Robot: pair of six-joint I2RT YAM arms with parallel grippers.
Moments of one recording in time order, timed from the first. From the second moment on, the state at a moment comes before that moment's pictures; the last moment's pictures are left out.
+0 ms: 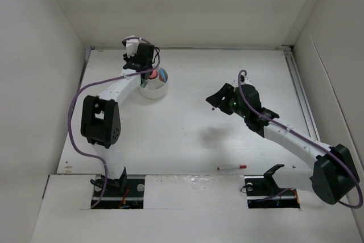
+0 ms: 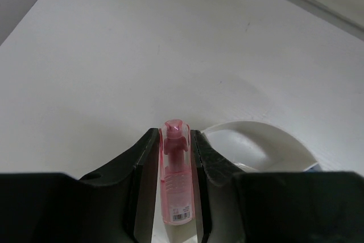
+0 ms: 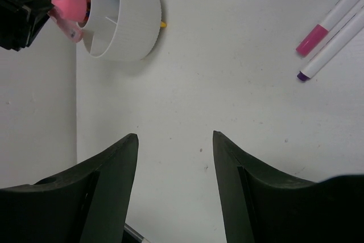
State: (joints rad) left arm -0.30 1.84 1.48 -0.36 -0.74 -0.52; right arm 0.54 1.20 0.75 0.03 -0.01 0.92
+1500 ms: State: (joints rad) left arm -0.26 1.74 1.28 -0.03 -0.47 -0.32; right arm 0.54 1.23 0.75 0.03 -0.01 0.92
